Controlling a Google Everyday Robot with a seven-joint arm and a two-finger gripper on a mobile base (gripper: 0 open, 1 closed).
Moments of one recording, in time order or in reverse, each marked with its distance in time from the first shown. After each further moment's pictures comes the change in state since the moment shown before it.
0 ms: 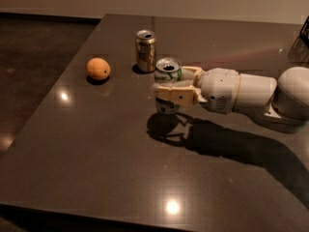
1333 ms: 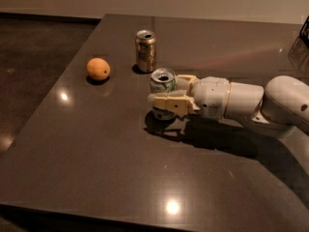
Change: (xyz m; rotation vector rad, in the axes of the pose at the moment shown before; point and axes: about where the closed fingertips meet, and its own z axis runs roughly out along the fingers) arm 0.030 -0.008 0.012 -0.006 0.012 -0.016
